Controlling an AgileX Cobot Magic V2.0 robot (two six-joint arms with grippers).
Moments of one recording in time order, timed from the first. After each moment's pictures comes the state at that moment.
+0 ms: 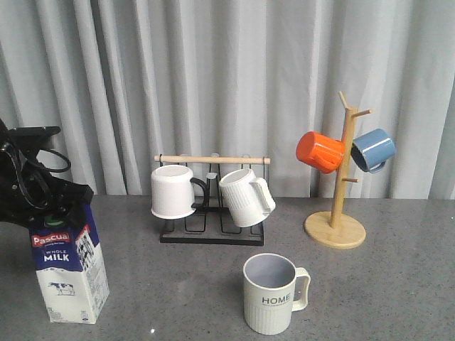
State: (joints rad) left arm -0.04 1.86 -1.93 -0.12 1.24 0.04; right arm 0.27 0.46 -0.40 0.30 0.75 -0.33
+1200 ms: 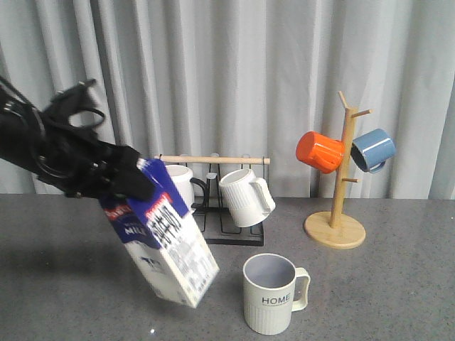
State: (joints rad) left arm -0.16 1.74 -1.93 -0.54 1.25 0.23; right arm 0.27 0.46 -0.40 0.30 0.75 -0.33
